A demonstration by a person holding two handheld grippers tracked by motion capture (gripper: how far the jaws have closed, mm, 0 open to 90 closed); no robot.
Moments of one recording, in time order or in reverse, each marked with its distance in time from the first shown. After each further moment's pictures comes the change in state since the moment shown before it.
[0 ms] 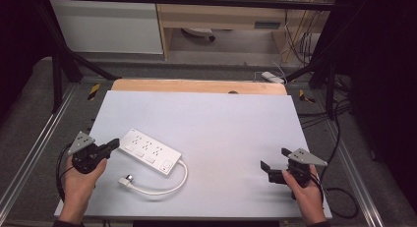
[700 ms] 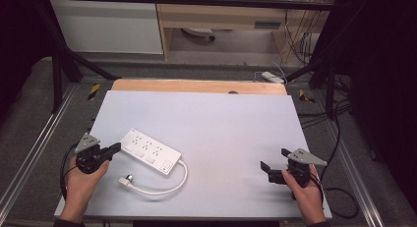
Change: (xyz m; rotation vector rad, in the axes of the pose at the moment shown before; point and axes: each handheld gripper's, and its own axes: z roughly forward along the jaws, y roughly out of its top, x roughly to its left) left arm 0.005 -0.010 0.014 0.102 0.001 0.004; right arm 0.000 -0.001 0.001 0.013 -0.002 0.006
